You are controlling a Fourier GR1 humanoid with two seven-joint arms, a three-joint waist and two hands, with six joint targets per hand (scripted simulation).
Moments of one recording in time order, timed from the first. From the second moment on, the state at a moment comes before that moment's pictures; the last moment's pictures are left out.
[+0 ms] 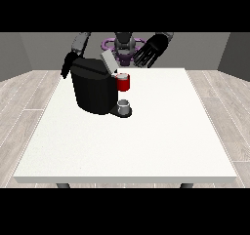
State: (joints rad) left arm -1.08 0.34 0.12 -0.64 -0.81 -0.22 -0.26; right arm -0.31 -0.08 -0.10 -1.16 0.16 -0.19 -0.02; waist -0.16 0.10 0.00
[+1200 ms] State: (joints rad) left arm -0.53 0.02 0.35 -0.70 -0.35 -0.30 -0.31; right arm -0.24 -0.14 -0.08 -1.29 0.09 -0.03 -0.01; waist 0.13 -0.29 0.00
